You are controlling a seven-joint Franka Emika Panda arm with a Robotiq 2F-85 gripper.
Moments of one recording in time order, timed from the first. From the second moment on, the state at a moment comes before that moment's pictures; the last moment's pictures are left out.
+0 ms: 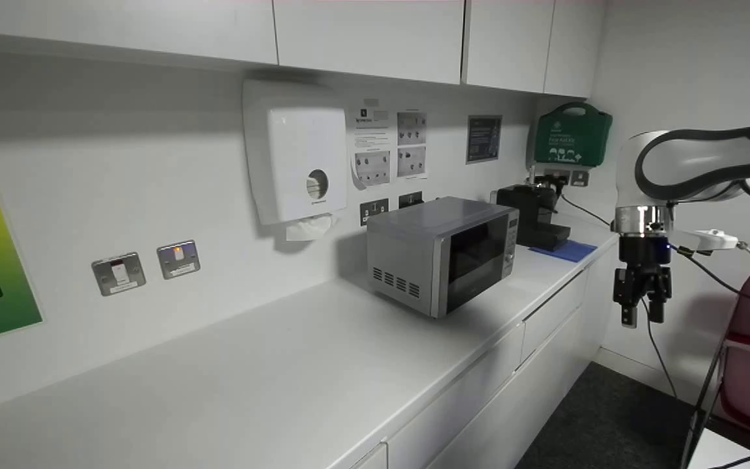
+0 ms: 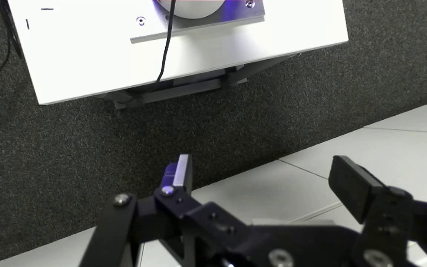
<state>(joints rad) -0.09 -0.67 -0.19 -2.54 0.04 1.62 -0.04</state>
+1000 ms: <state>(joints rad) -0.09 -0.67 -0.19 -2.54 0.04 1.62 -0.04</state>
